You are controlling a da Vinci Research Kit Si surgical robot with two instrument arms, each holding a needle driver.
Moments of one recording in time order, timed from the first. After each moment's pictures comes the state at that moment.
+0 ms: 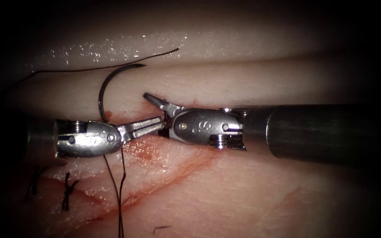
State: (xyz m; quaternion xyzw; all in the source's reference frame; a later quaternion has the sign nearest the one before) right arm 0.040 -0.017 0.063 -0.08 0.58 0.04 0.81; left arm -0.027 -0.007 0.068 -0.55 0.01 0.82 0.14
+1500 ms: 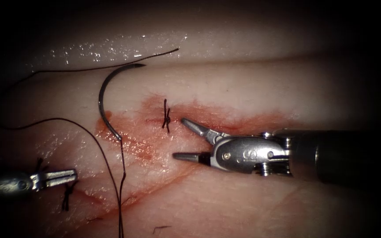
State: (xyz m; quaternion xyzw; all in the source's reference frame) right arm 0.031 -0.021 0.060 -0.09 0.58 0.04 0.81; left arm -0.012 -0.016 0.066 -0.46 -0.06 0.86 0.20
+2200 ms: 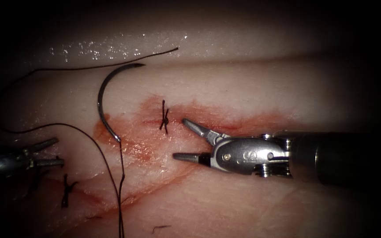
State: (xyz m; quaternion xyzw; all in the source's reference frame) right arm 0.031 -0.021 0.060 -0.09 0.59 0.05 0.80; left arm -0.005 -0.014 0.073 -0.37 -0.02 0.89 0.26
